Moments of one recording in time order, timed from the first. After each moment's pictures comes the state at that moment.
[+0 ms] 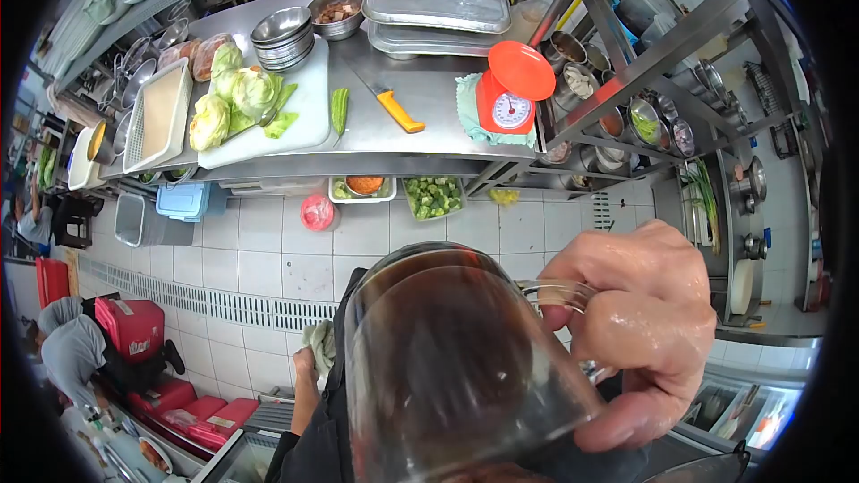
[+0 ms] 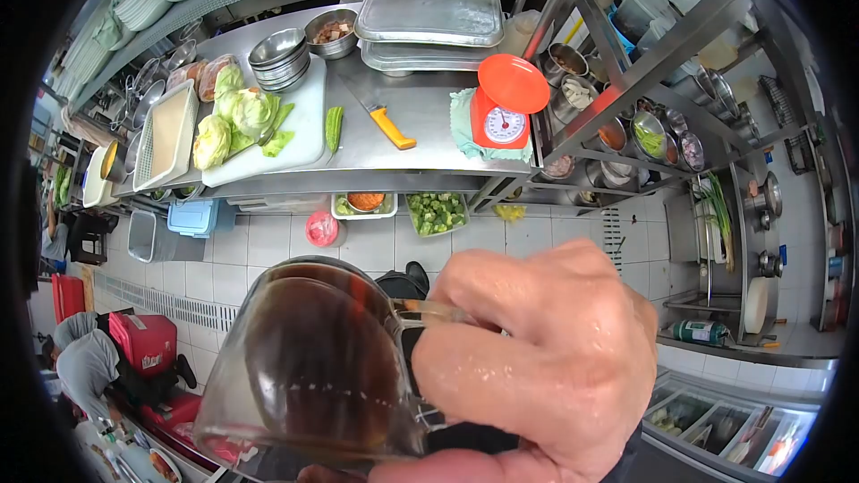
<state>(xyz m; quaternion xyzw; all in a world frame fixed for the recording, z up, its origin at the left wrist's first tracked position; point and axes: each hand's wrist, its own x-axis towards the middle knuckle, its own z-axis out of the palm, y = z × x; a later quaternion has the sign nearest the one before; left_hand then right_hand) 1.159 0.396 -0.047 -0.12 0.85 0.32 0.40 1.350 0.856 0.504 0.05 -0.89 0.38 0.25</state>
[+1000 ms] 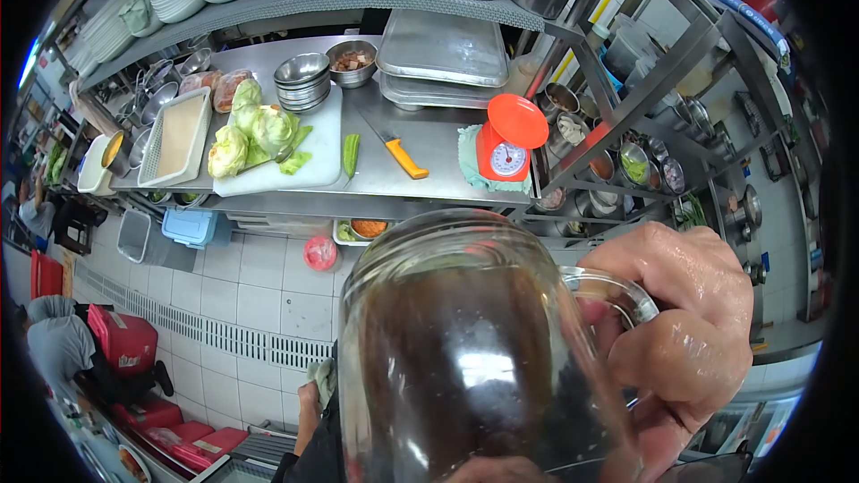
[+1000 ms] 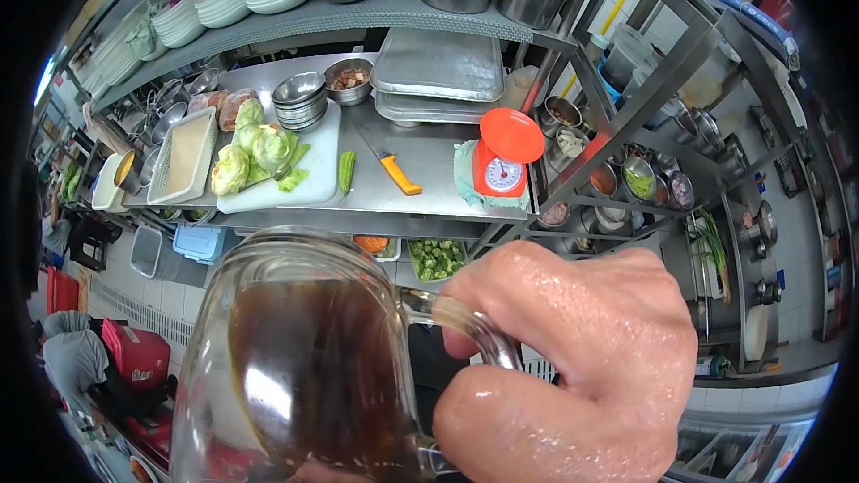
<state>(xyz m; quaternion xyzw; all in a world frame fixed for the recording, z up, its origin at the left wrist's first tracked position) 1.179 0.386 -0.069 -0.05 0.85 0.35 0.40 1.349 0.835 0.561 0.16 -0.90 0.22 0.33</state>
